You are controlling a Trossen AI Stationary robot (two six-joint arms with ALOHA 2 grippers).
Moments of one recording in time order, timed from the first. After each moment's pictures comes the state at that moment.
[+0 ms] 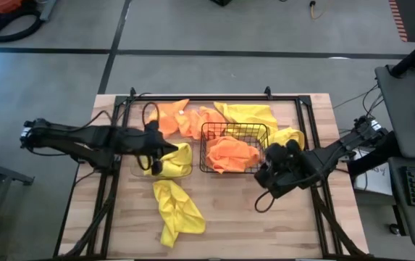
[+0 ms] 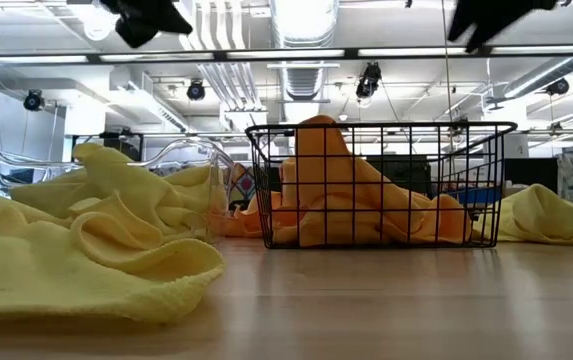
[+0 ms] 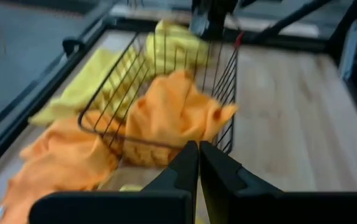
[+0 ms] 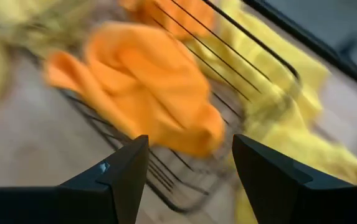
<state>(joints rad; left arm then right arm) -0.15 0.96 0.92 -0.46 -0.28 -0.19 0.49 1.42 1.36 -1.40 0.64 1.29</state>
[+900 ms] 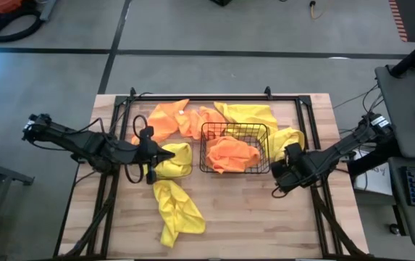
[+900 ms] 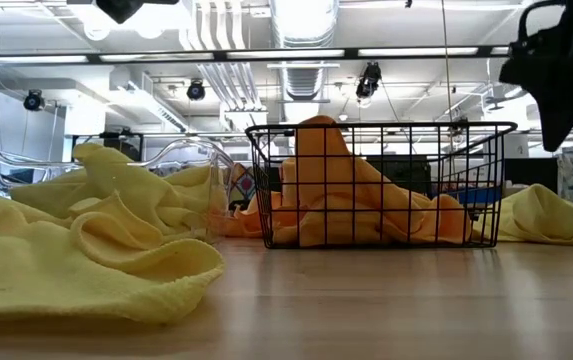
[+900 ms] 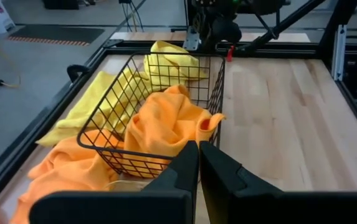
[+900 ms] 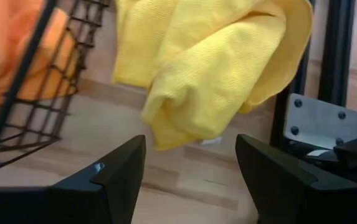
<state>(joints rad) -0.34 0.94 0.92 -0.44 -0.47 -0.18 0.49 1.28 0.89 -1.43 0.39 1.85</state>
